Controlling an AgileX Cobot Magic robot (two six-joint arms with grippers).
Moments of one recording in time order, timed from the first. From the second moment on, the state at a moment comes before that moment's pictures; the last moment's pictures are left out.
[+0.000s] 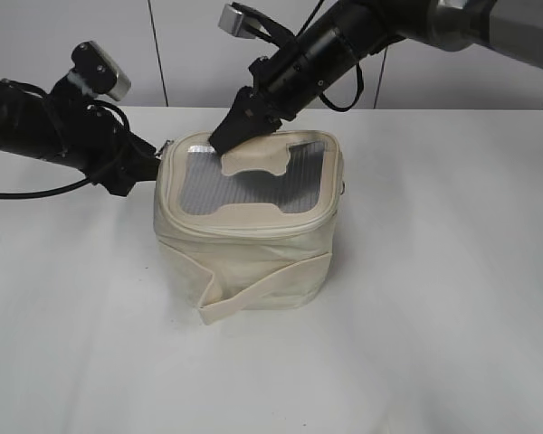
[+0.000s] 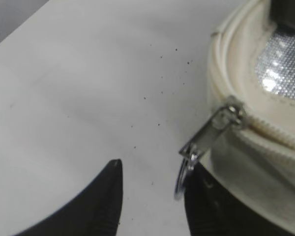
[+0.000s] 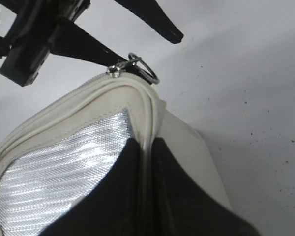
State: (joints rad) left arm -0.18 1.89 -1.06 -1.35 0.54 2.03; right arm 0.44 2.43 -2.14 0.88 1.18 -0.98
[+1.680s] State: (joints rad) left arm -0.19 1.64 -0.91 -0.93 0.58 1.53; right arm 0.44 2.43 -2.14 0.89 1.17 -0.88
